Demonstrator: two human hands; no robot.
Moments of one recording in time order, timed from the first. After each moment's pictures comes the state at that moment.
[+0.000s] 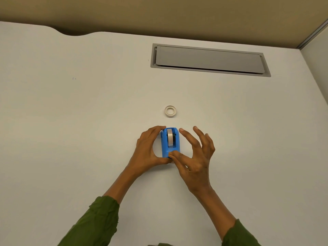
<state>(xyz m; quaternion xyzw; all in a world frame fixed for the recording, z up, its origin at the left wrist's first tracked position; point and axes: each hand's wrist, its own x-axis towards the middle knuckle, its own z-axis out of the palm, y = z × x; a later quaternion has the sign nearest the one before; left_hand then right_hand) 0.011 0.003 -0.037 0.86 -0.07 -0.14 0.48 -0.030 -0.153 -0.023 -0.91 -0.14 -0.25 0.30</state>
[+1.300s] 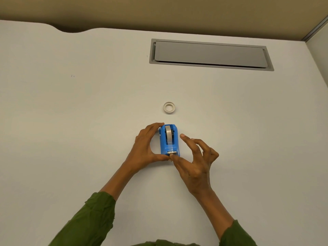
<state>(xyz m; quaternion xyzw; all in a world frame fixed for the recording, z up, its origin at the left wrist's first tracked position) 0.013 0.003 -0.038 0.87 -0.07 -0.15 0.47 -0.042 -0.162 -0.042 -0.92 -0.14 -0.29 0.24</state>
